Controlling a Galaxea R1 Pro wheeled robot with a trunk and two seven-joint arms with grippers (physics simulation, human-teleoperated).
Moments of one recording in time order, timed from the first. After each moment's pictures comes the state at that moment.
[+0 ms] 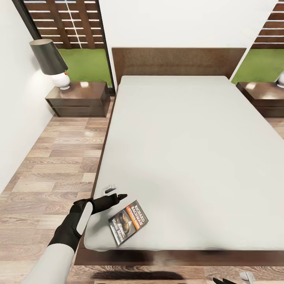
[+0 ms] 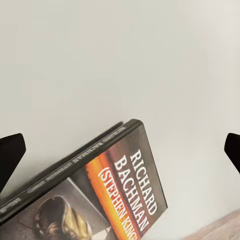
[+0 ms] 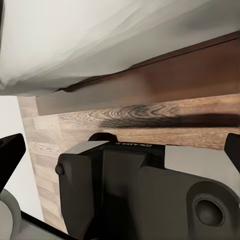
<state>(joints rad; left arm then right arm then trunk) -0.62 -0.06 0.12 -0.93 0.29 0.72 -0.36 -0.32 -0.37 -0.49 -0.22 0.02 0.02 1.23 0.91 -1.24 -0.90</state>
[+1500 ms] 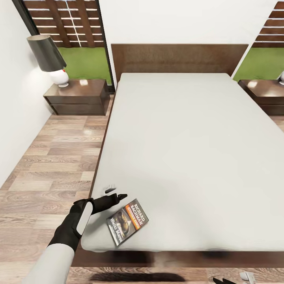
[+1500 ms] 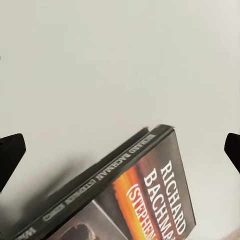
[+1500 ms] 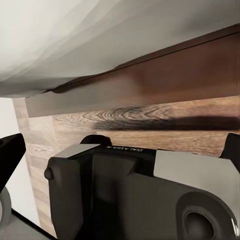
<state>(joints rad) -0.62 -0.06 0.12 -0.93 0.29 0.72 -0.37 -0.32 -0.37 -0.49 -0.22 0.02 0.02 1.23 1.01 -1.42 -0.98</state>
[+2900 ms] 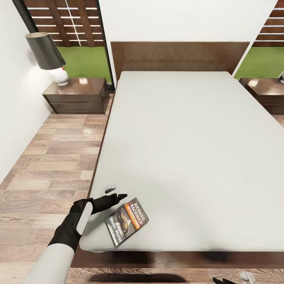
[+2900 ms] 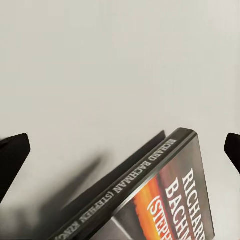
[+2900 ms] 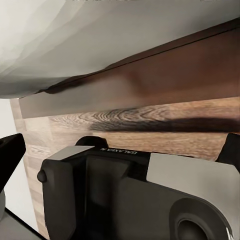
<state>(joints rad) -0.62 -0.06 0.12 -0.93 0.29 0.72 -0.37 -0.32 -0.37 -0.49 -0.22 0.02 0.02 1.23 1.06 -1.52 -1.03</state>
